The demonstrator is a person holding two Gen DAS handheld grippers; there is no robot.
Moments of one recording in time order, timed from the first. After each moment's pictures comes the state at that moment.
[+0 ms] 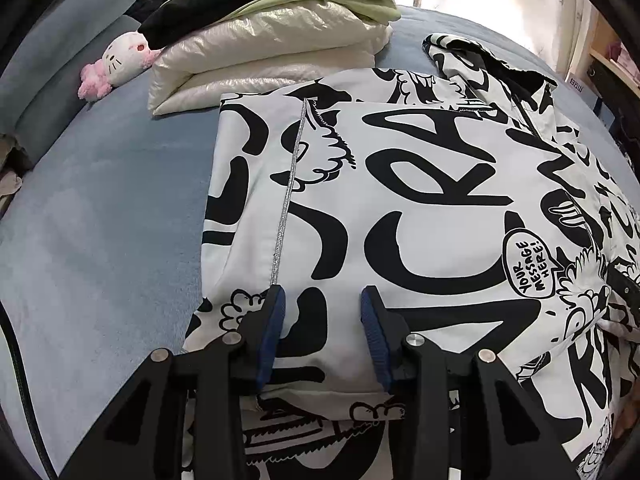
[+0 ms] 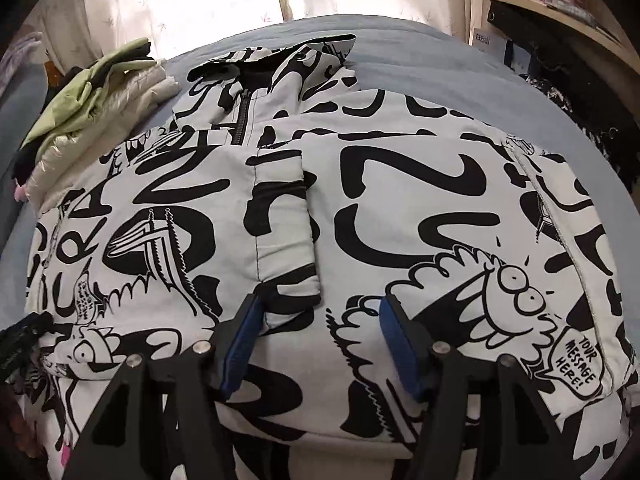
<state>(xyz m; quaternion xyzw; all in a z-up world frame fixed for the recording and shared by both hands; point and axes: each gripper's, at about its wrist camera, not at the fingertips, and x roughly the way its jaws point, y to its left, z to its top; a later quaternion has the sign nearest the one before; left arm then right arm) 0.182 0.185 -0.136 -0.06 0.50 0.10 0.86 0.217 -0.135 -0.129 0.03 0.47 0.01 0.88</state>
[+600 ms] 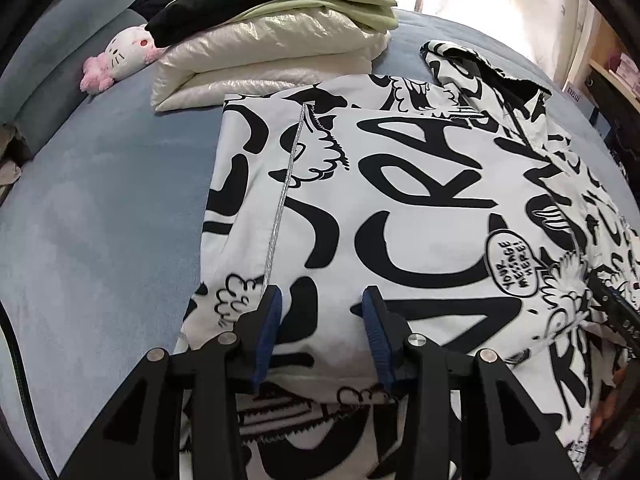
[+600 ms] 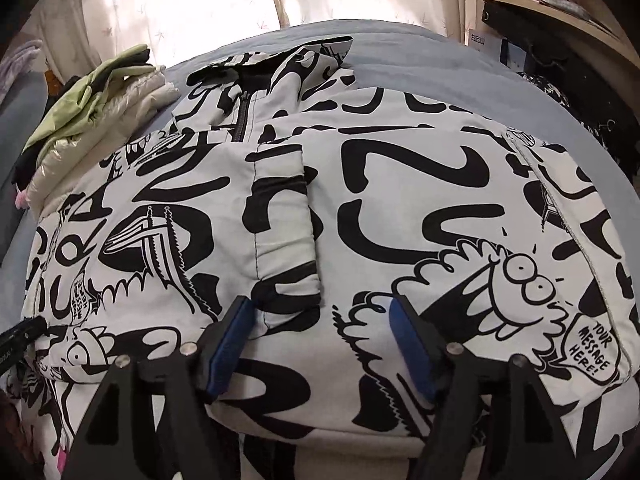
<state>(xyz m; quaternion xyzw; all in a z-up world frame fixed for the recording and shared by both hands) 0.170 0.183 -0.126 -0.08 0.50 0.10 0.86 0.211 -0.136 -0.136 0.04 0.45 0.01 0.89</state>
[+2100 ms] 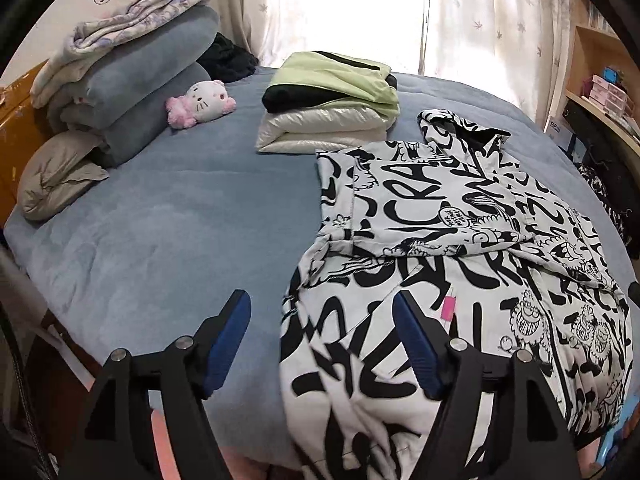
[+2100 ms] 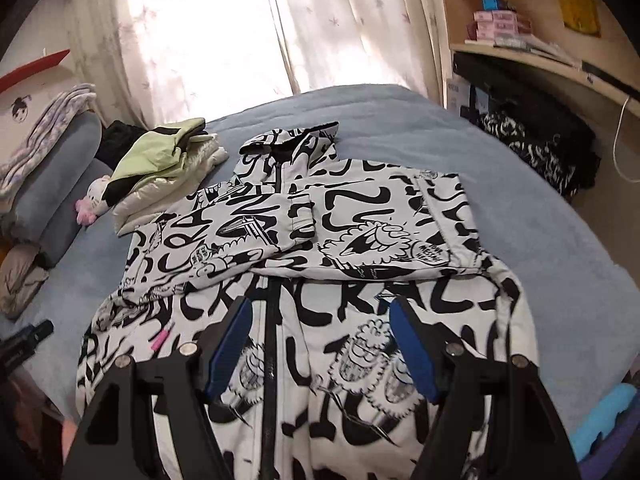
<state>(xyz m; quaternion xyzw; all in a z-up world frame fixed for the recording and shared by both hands) -0.052 0.191 -0.002 -0.06 0.41 0.13 0.90 -0.008 -0.182 -0.007 0.05 0.36 0.03 0.93</state>
